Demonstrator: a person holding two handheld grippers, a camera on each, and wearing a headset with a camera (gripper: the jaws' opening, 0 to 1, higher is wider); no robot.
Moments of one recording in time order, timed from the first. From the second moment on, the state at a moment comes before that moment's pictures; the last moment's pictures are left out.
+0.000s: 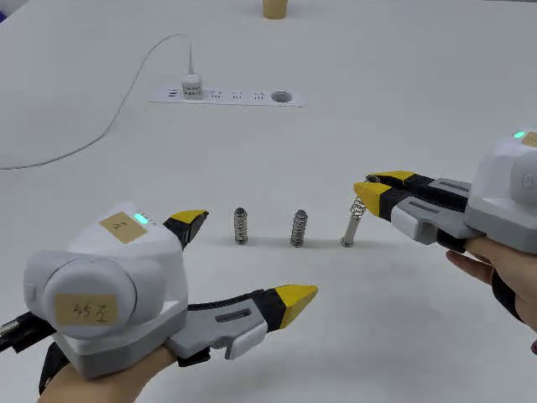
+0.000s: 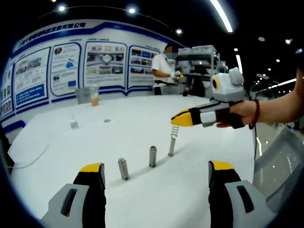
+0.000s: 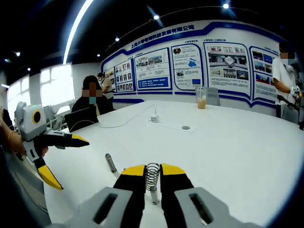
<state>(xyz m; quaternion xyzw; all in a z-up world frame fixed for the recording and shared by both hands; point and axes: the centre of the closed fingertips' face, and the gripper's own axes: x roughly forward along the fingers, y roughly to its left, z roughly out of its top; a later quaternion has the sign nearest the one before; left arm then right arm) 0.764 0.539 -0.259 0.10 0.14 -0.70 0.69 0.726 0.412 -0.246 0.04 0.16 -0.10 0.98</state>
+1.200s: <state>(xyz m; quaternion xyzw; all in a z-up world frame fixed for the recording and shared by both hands) 0.769 0.539 -0.266 0.10 0.15 -0.69 0.70 0.728 0.415 -0.273 0.00 0.19 -0.09 0.98</state>
